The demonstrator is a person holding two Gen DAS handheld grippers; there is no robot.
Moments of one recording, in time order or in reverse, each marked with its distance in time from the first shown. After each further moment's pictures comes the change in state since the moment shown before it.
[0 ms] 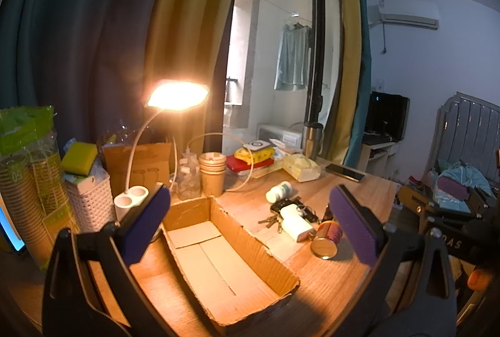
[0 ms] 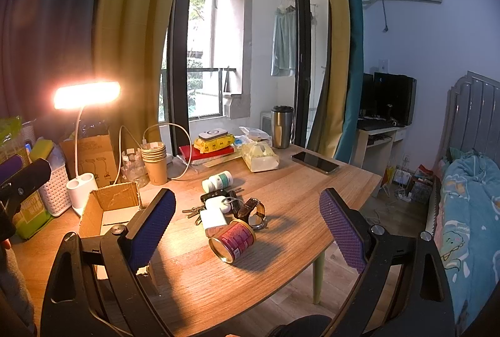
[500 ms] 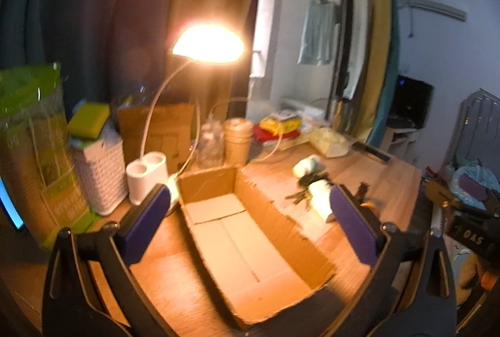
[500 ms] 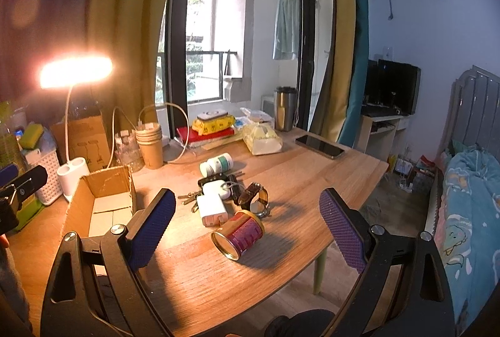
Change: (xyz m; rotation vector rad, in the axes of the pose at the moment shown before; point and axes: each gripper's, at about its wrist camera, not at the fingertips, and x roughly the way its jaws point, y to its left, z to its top) left arm 0.044 0.029 -0.028 -0.059 0.143 0.109; right arm 0.039 0.002 -0.012 -0.014 0.089 0.004
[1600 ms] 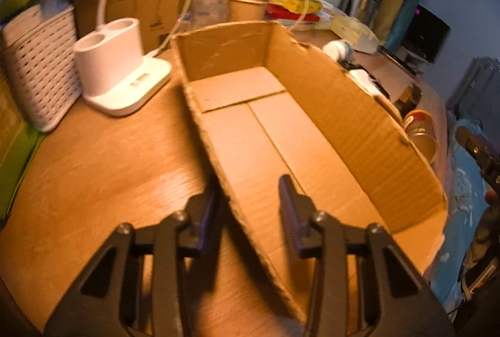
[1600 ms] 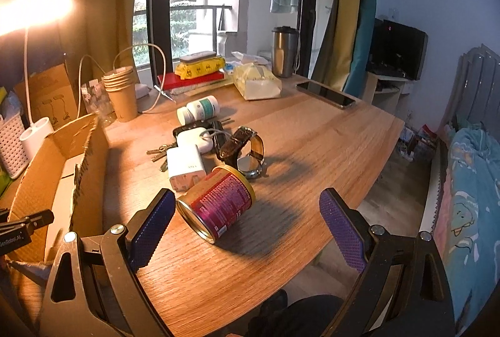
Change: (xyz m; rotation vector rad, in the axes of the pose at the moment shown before) left arm 0.125 0.029 -0.081 -0.001 0.492 -0.058; right arm 0.101 -0.011 -0.039 -0.003 0.214 -0.020
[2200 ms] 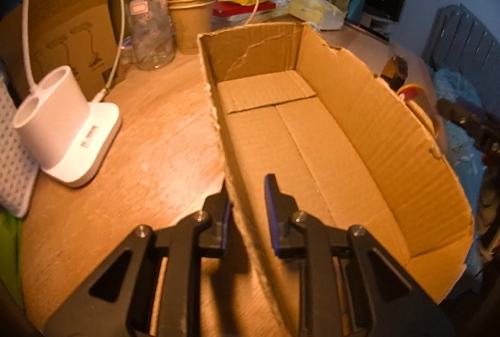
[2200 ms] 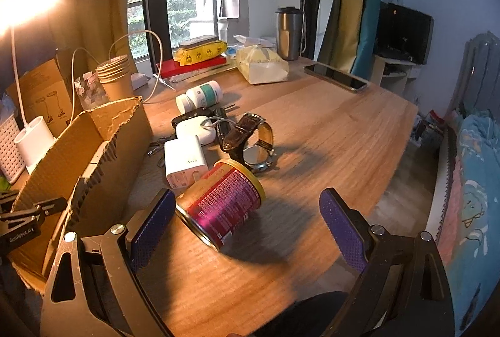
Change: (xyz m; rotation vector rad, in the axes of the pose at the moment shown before) left arm 0.033 -0.009 0.033 0.224 0.022 -0.103; right arm 0.032 0.000 0.004 0.035 0.073 0.040
